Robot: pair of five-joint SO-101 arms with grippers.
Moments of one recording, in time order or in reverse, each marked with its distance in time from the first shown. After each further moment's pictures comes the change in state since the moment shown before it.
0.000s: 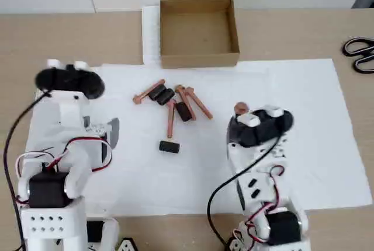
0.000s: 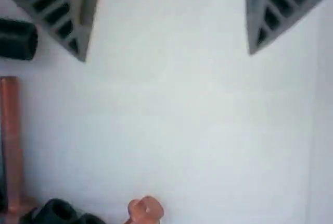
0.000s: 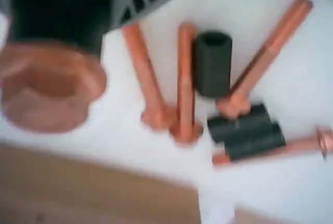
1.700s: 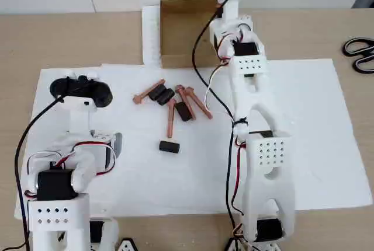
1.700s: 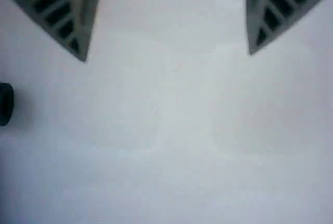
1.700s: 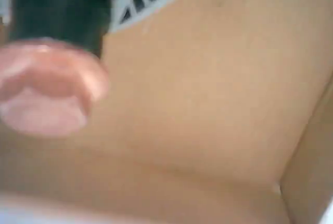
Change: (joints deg) left arm -0.3 0.0 7.2 0.1 -1.1; right arm 3.3 152.3 -125.8 -15.5 0.2
